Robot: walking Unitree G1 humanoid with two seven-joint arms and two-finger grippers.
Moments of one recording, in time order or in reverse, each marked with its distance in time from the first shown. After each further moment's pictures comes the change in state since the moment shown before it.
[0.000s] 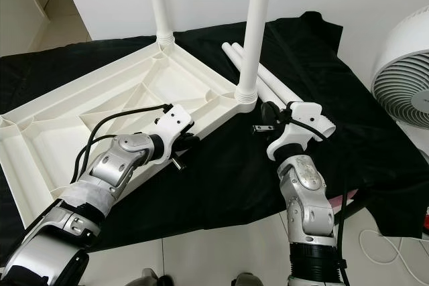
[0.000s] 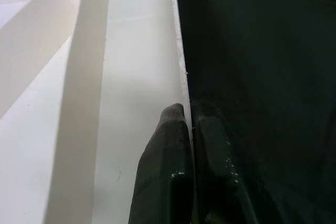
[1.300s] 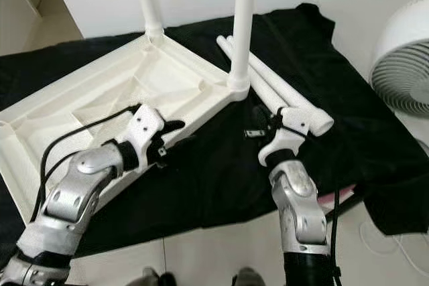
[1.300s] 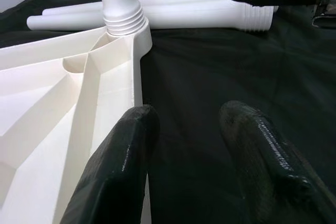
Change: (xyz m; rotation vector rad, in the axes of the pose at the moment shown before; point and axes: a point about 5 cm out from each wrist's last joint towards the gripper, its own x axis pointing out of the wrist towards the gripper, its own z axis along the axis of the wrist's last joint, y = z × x) left arm -0.074 -0.011 0.011 0.065 -0.324 0.015; right arm -0.005 0.019 -0.005 0.024 0.007 0.040
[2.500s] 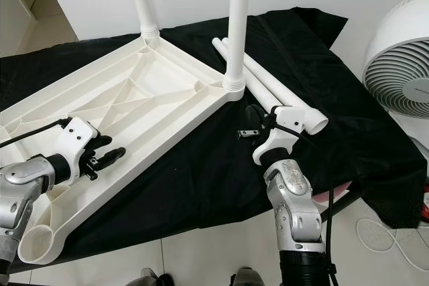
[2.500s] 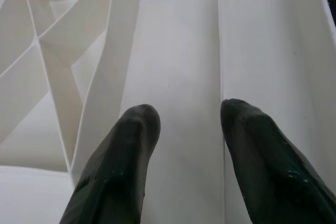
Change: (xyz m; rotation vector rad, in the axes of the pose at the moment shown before) left arm -0.084 0.061 -0.061 -0.004 0.378 0.226; right arm 0.002 0.006 0.000 0.013 -0.002 0.021
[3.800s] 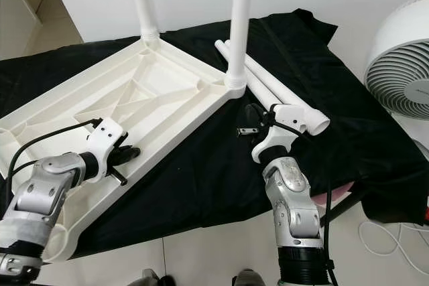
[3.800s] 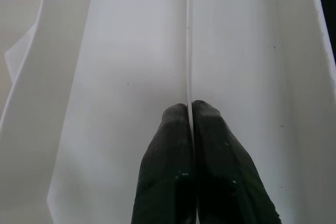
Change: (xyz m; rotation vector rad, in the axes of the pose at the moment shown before) left arm 0.042 -0.020 0.011 -0.143 0.079 -0.047; right arm 0.005 -0.002 -0.002 0.010 0.005 -0.016
